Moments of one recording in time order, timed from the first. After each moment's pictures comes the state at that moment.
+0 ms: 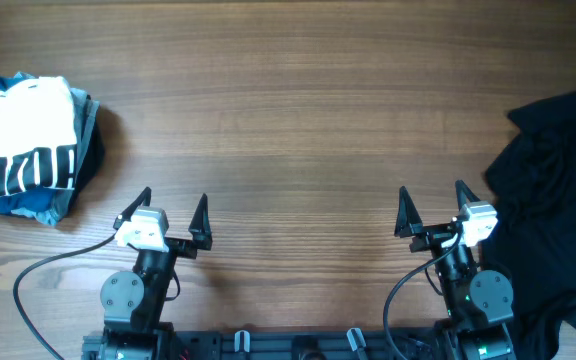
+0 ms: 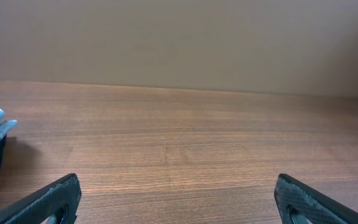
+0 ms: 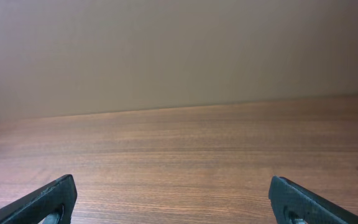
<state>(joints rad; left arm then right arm) -0.09 0.01 0.01 -0.06 0.09 -0.14 0.22 0.01 0.01 0.01 0.07 0.15</state>
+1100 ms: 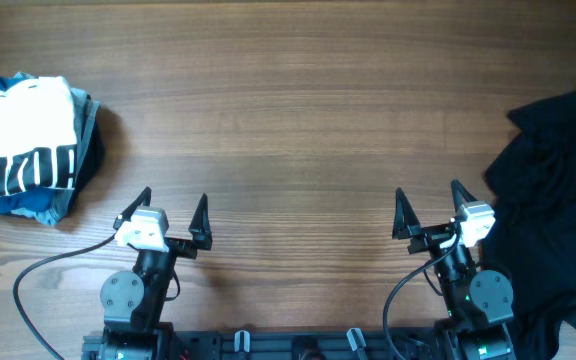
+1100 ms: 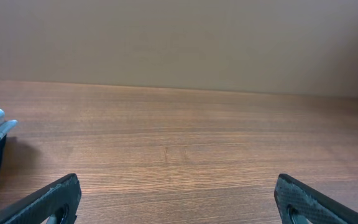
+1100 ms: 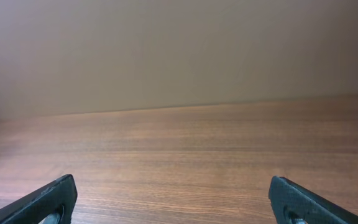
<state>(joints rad) -0.09 0.01 0.01 -0.06 0.09 -0.14 0.22 0.01 0.01 0.01 0.03 0.16</state>
